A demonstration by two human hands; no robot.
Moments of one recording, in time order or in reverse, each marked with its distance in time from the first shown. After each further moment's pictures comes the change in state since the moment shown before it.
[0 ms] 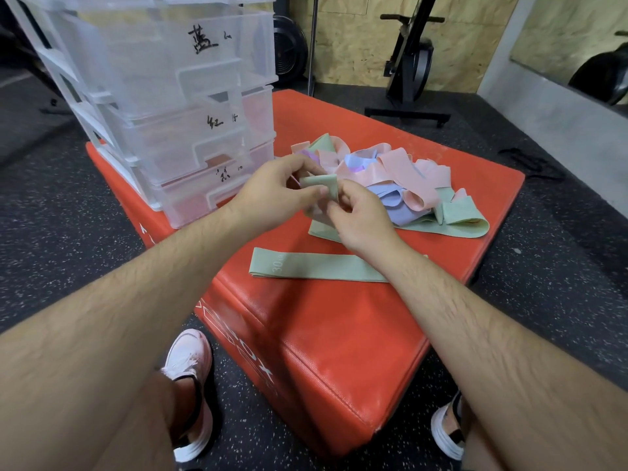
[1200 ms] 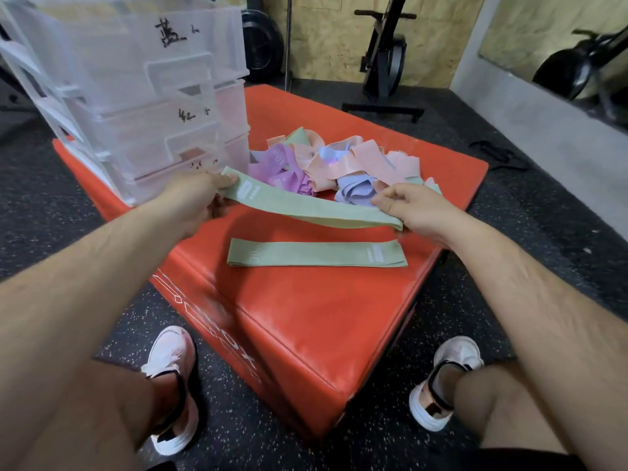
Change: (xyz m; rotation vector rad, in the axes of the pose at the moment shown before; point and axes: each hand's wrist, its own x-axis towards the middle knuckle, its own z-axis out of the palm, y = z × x) left_hand -0.011 -0.037 -0.037 -0.462 0.194 -0.617; right_hand -0.008 0.045 -0.123 -0.066 -0.139 0.295
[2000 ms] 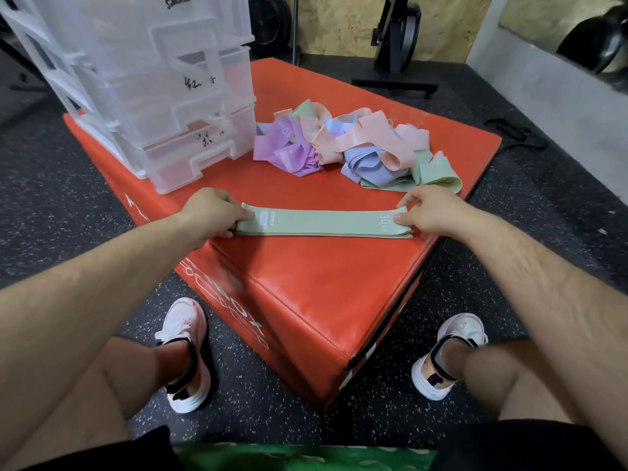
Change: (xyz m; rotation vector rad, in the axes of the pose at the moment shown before) left_hand -0.024 -0.061 -0.001 0.522 0.036 -0.001; right_hand -0.019 0.035 -0.002 -0.487 0.021 0.182
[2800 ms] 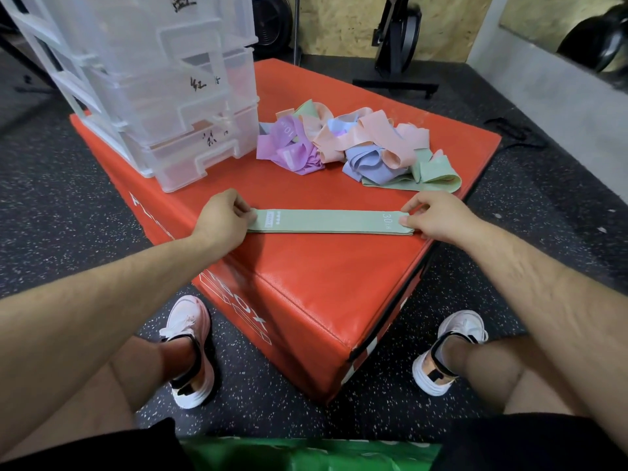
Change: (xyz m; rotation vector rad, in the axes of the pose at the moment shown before) left_hand -0.007 -0.019 0.019 0.179 0.182 0.240; right_hand -0.011 0.015 0.007 0.063 0.087 0.001
